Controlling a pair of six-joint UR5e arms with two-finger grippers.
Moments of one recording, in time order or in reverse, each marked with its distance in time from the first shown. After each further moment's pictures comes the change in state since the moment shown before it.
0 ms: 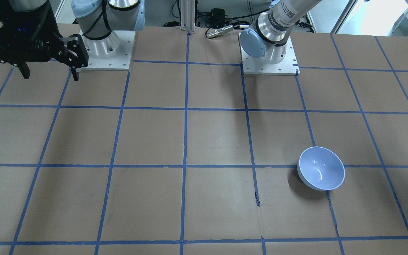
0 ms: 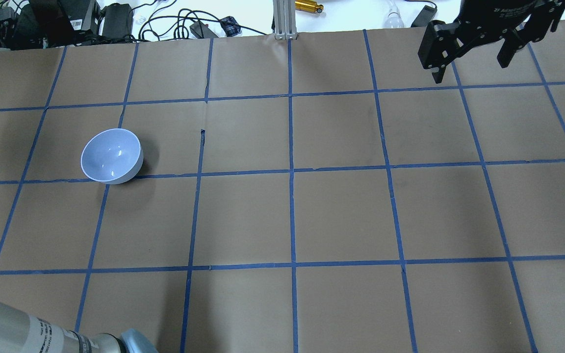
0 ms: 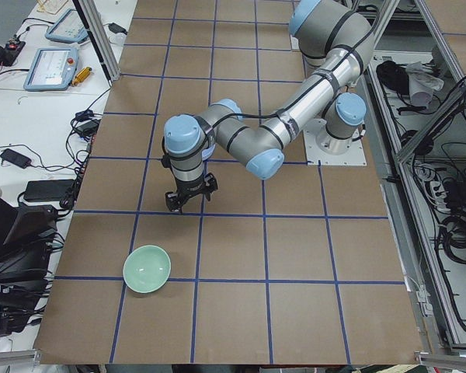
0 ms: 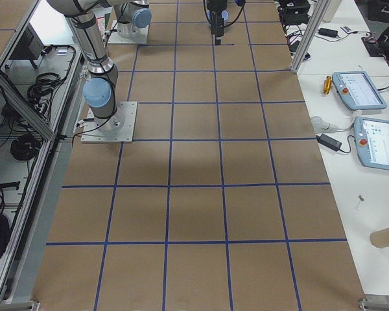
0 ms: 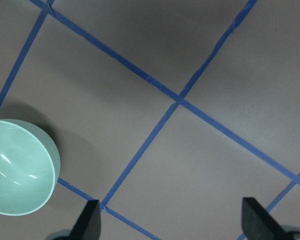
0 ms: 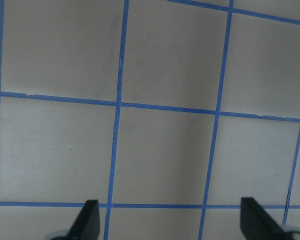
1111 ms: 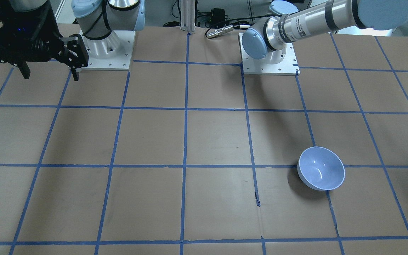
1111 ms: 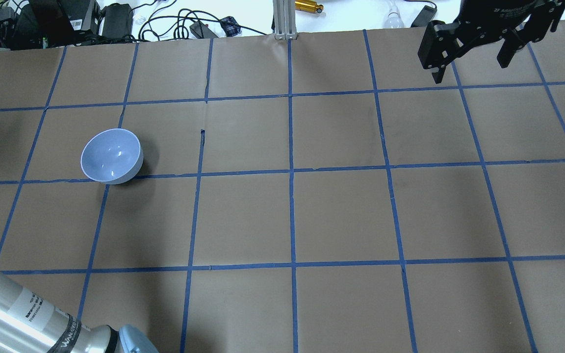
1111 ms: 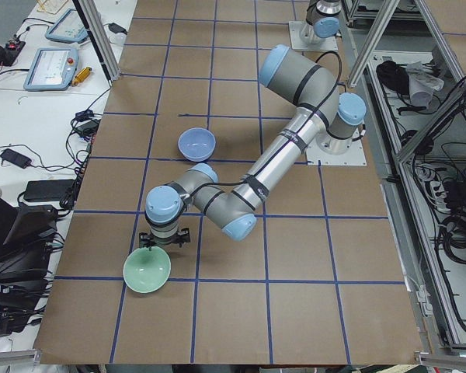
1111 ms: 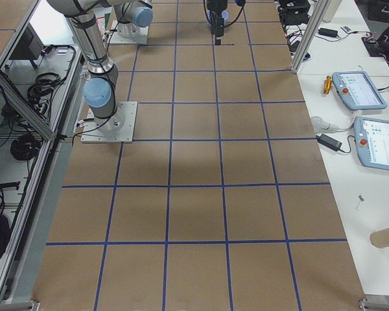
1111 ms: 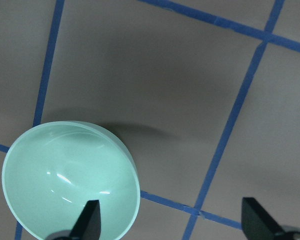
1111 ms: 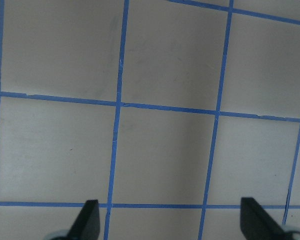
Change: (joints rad) left arm 0.041 -0.315 0.197 0.176 -0.173 0.369; right arm 0.000 0.000 0.000 0.000 0.000 0.000
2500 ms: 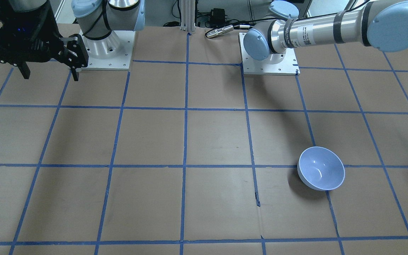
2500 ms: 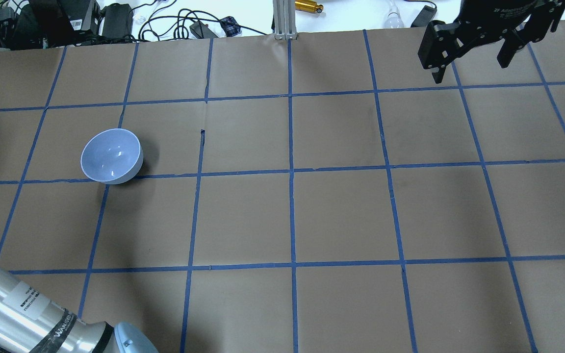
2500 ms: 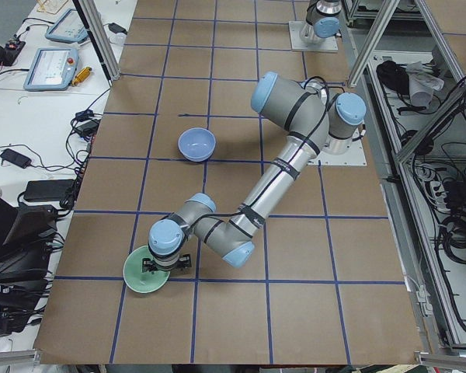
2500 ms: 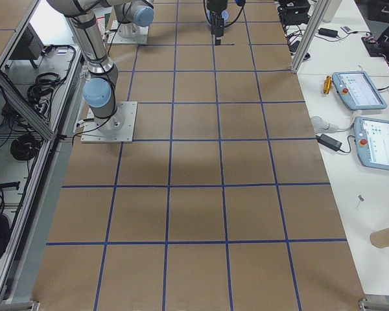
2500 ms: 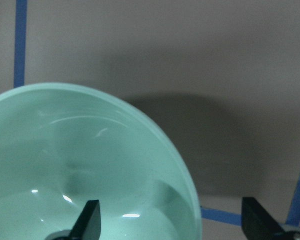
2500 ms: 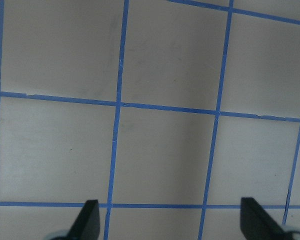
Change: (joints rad) left arm 0.044 -0.139 0.101 0.033 0.020 0.060; right arm 0.000 0.000 0.000 0.000 0.000 0.000
